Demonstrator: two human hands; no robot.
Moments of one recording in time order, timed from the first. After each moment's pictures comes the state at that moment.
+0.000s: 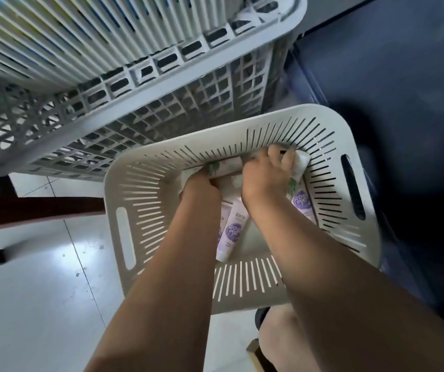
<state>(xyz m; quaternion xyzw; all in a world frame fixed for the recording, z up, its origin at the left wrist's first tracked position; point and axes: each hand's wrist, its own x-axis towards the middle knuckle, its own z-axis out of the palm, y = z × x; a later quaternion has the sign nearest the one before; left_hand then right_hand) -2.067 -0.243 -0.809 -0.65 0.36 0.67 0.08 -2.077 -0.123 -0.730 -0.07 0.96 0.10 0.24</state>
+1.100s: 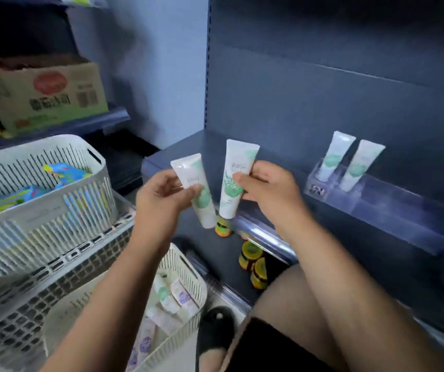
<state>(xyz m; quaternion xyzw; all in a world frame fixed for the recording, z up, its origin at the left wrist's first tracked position) -1.987 -0.095 -0.331 0.11 0.61 0.79 0.03 -1.916 0.084 -0.285 0.12 0.76 -0.62 -0.18</state>
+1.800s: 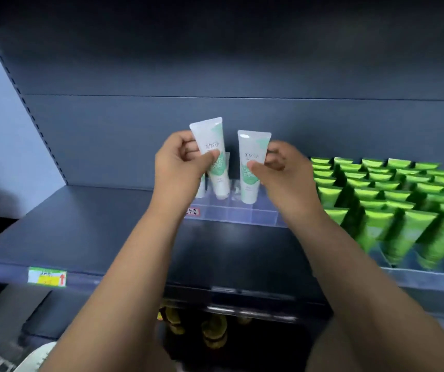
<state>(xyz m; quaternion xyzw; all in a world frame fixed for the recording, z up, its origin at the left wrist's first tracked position) -1.924 0.196 -0.226 0.36 0.56 0.73 0.12 -1.776 0.298 -0.230 0.32 0.71 -0.42 -0.47</state>
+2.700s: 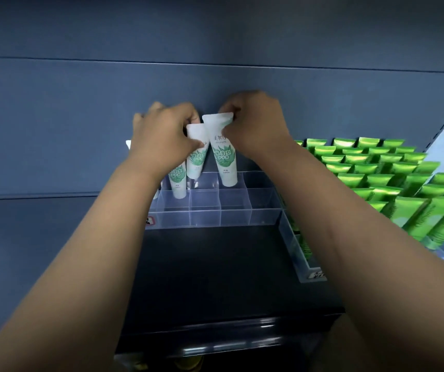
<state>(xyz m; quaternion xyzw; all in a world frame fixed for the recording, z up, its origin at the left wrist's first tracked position) -1.989 0.329 -0.245 0.58 0.72 0.37 -0.12 -1.828 0.405 -0.209 0.39 0.84 -0.10 -0.36</state>
